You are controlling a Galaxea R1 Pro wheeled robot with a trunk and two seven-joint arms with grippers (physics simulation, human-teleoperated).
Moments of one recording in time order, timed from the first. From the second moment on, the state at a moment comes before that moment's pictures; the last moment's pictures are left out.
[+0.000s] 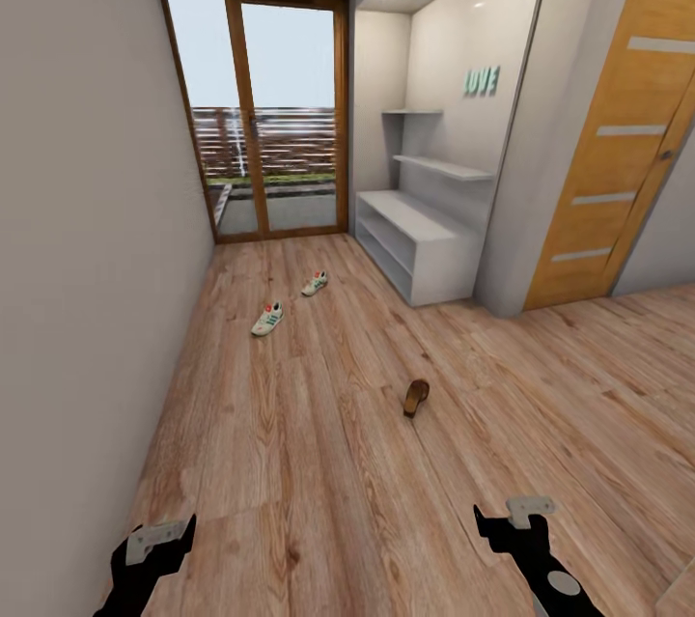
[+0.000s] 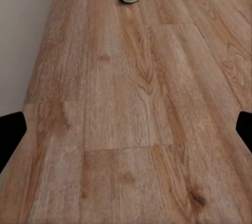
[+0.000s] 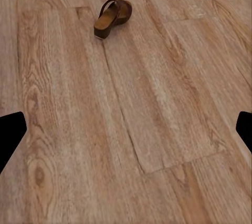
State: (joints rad) left arm -0.21 0.11 0.19 -0.65 0.09 -0.37 -0.10; right arm -0.34 -0.13 0.00 -0.57 0.00 -0.17 0.02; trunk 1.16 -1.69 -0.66
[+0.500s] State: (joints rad) left arm -0.21 0.11 0.19 -0.65 0.09 -0.38 -0.10; right arm -0.34 -0.13 0.00 -0.57 0.00 -0.19 0.02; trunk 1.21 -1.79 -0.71
